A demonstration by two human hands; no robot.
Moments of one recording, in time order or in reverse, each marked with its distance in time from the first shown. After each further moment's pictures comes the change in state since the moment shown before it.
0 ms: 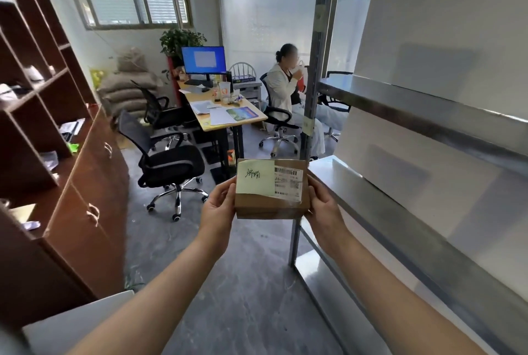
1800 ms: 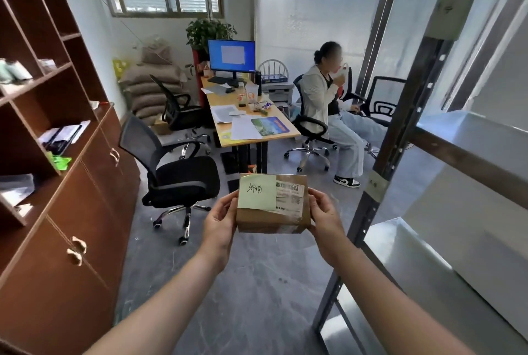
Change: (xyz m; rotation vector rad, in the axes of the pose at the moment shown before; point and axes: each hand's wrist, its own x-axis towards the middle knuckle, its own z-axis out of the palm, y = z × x) left_hand 0.359 -0.049 -0.038 -0.020 0.160 -0.064; right_hand 0.362 0.037 0.101 -0.111 -0.056 0.101
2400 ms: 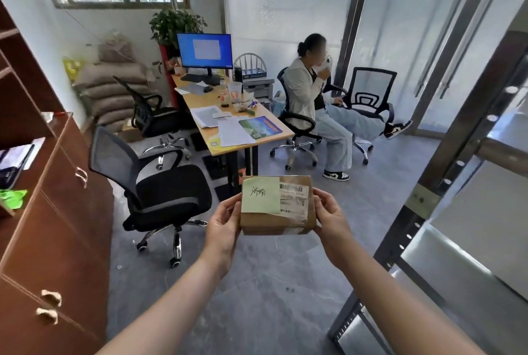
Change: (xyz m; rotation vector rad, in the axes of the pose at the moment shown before) left_hand 0.140 0.023 -0.053 0.038 -0.130 -0.093; right_hand 0.095 0.020 0.091 0.056 0.149 -0.006
